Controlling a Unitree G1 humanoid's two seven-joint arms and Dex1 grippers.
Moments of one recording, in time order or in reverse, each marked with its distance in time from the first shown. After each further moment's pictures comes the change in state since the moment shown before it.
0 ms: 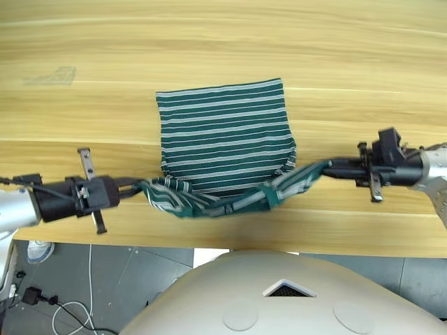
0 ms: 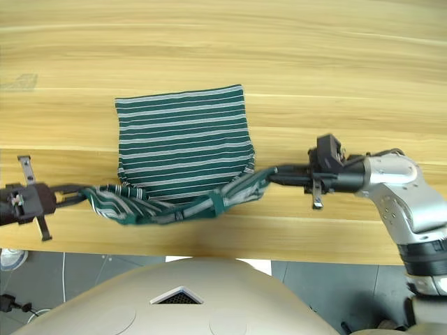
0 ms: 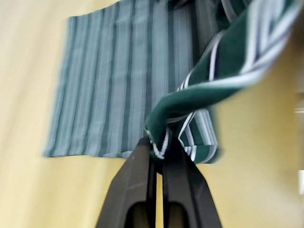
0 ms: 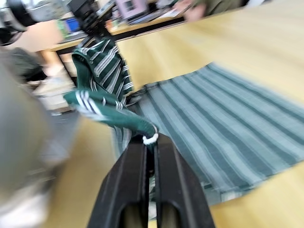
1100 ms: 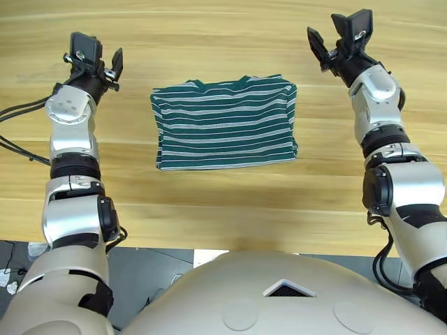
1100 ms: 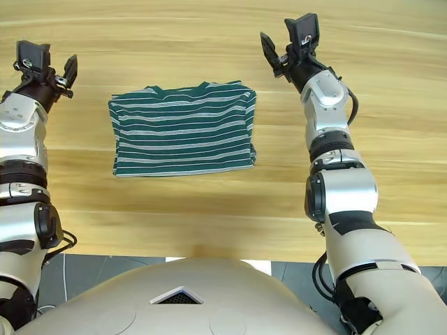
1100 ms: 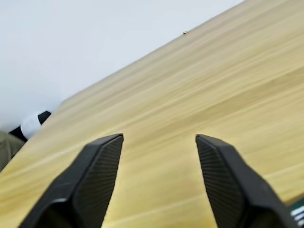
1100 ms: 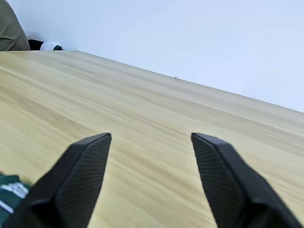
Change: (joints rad) left arm -0.998 -0.481 -0.209 1.321 0.220 -0.225 0.720; right arm -0.768 0.586 -0.165 1.352 -0.605 -0.692 -0.641
